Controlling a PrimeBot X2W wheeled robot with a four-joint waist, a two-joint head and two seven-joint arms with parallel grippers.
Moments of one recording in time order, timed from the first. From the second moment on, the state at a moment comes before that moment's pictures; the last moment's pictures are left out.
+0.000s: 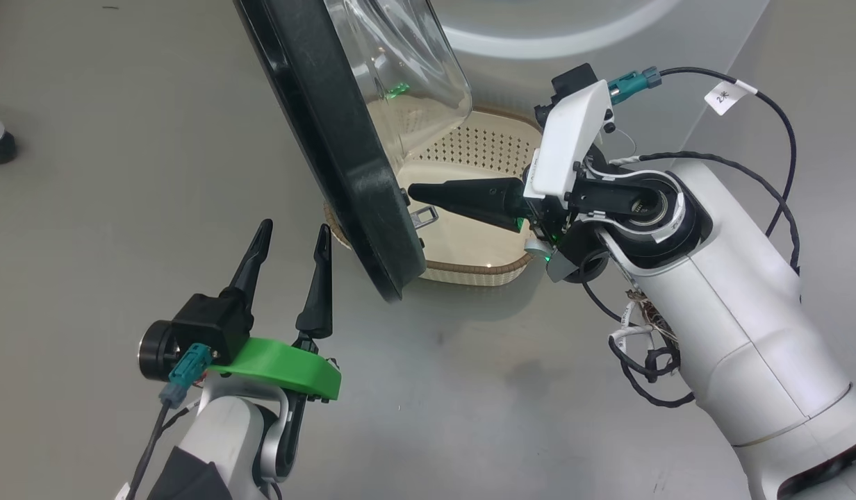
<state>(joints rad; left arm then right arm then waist) -0.30 0.03 -0.38 0.22 -0.44 0.10 -0.25 -0.81 -0.08 0.56 0.36 1.71 -0.13 0.84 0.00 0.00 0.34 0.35</state>
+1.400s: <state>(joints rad) -0.13 0.05 -0.21 0.27 -0.31 0.10 -0.25 -0.42 -0.44 0.65 0.32 0.78 -0.06 -0.15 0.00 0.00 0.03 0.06</state>
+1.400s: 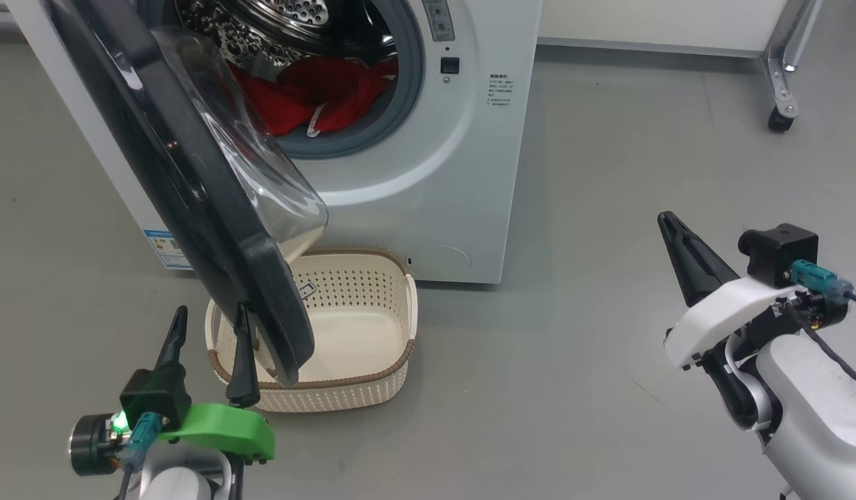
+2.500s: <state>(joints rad) -0.09 0.05 -0.14 0.25 -0.30 0.07 -0.25 -0.16 -0.32 0.47 0.19 0.58 -0.12 -0.25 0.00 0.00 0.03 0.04</state>
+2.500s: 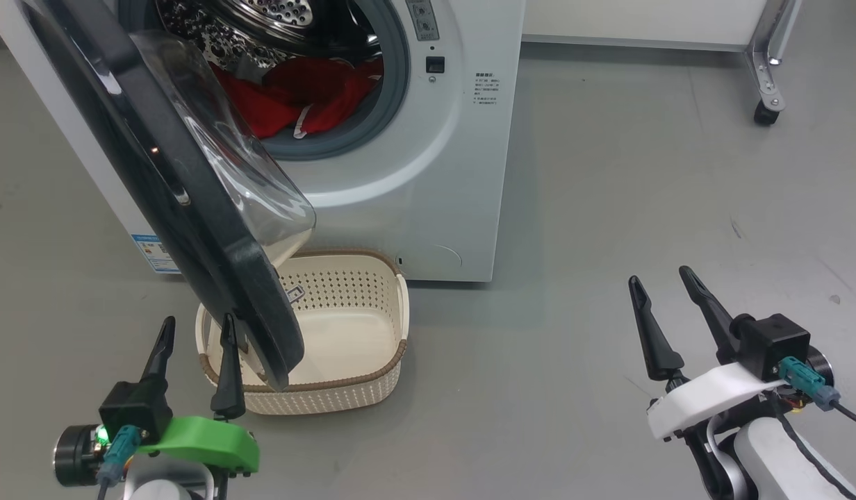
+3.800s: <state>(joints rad) -0.09 0.04 -0.12 0.30 -0.29 0.04 -0.25 -0.04 -0.25 0.38 0.13 0.45 -0.10 -0.25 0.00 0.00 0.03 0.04</state>
